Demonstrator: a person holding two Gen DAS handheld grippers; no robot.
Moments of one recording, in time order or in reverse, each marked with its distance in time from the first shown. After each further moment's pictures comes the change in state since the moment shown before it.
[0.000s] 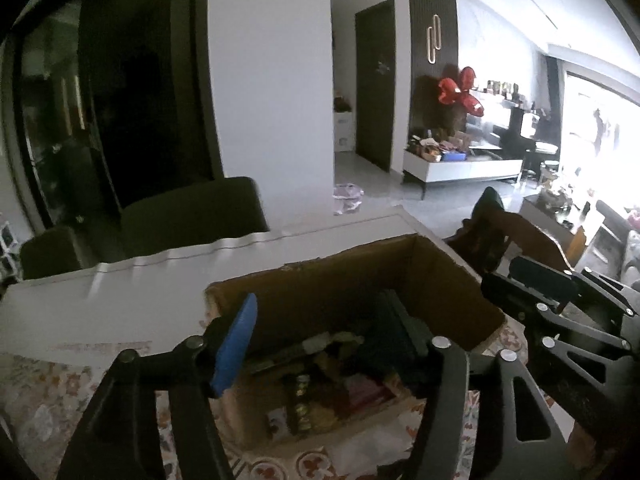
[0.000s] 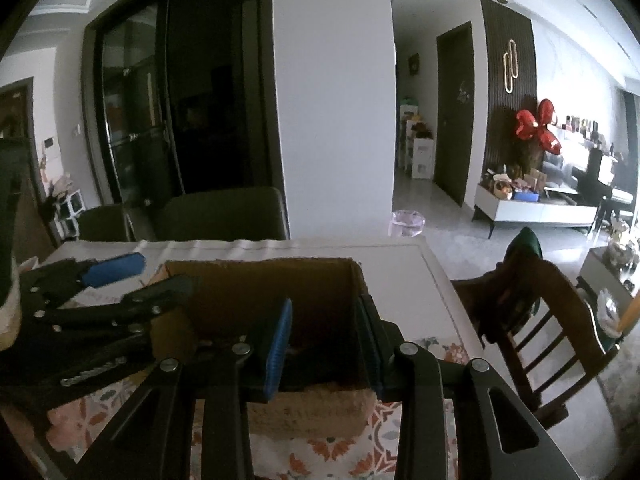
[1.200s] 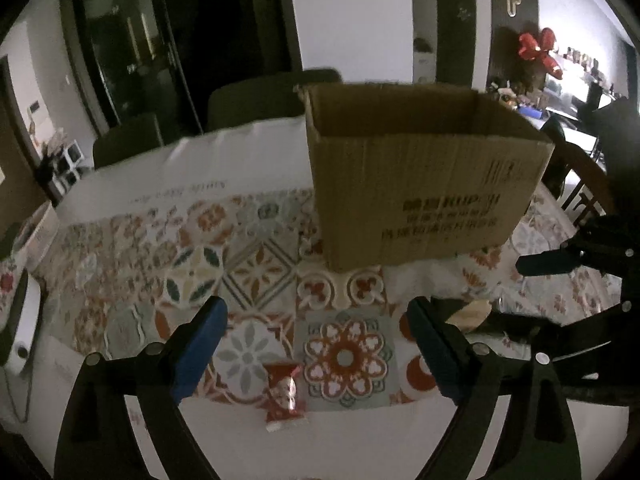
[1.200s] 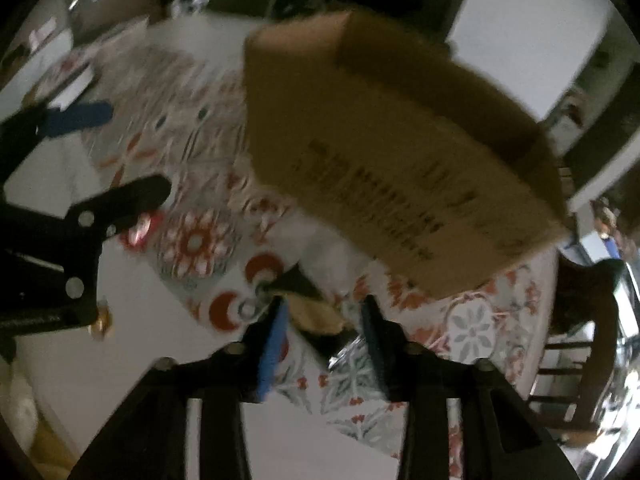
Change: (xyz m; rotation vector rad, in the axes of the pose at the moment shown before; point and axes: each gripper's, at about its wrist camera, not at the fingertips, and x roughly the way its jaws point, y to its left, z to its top) left arm -0.042 0.004 -0.143 -0.148 0.272 0.253; right arm 0.021 0.060 -0.110 -0.600 0.569 0.294
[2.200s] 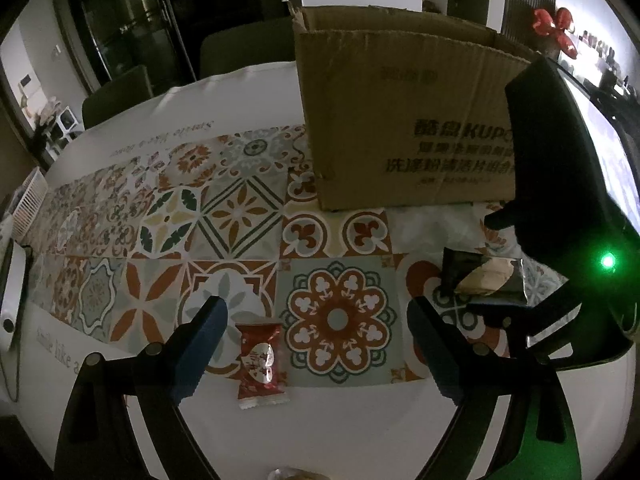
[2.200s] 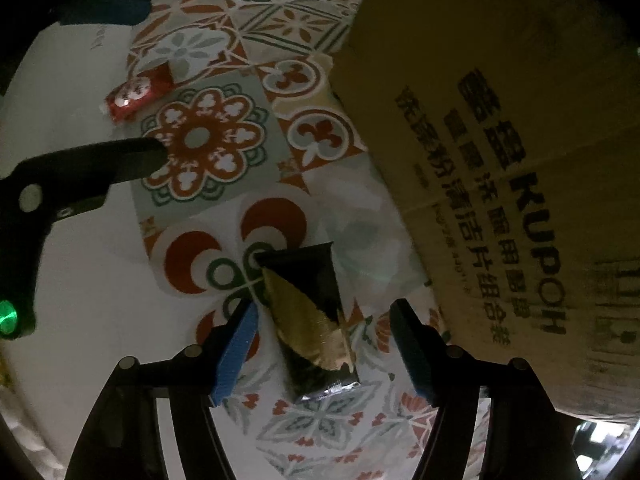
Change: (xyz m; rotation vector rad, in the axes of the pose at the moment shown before) left arm 0.038 -0.003 -0.019 -0.019 0.156 -0.008; right arm 0.081 0.027 0.006 -0.463 0.203 0.056
